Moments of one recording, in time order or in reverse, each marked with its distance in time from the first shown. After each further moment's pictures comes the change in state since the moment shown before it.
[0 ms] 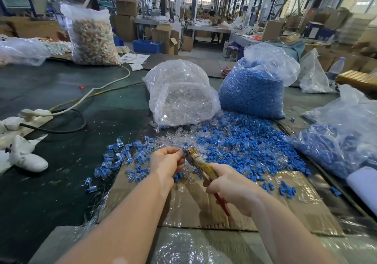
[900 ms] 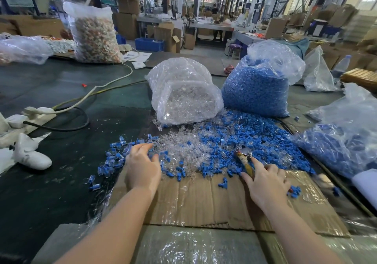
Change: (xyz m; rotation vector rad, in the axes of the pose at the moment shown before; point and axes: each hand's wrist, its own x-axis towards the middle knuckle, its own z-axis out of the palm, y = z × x) left_hand 0.015 -0.020 -0.047 0.705 0.352 0.554; right_hand 0.035 0.087 -0.036 -0.845 0.739 0.256
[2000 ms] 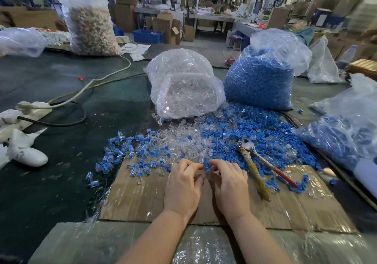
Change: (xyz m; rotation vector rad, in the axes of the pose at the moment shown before) left_hand -0.066 0.010 0.041 0.034 -0.254 0.459; right_hand -0.044 -0.064 0.023 0.548 0.309 -0.459
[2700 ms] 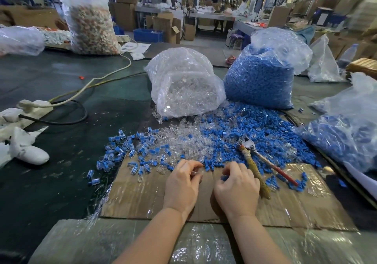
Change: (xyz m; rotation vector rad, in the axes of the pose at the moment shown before) left_hand 0.000 0.005 -0.007 -0.197 0.001 -0.083; right_hand -0.004 0.000 -0.003 -0.170 0.000 0.306
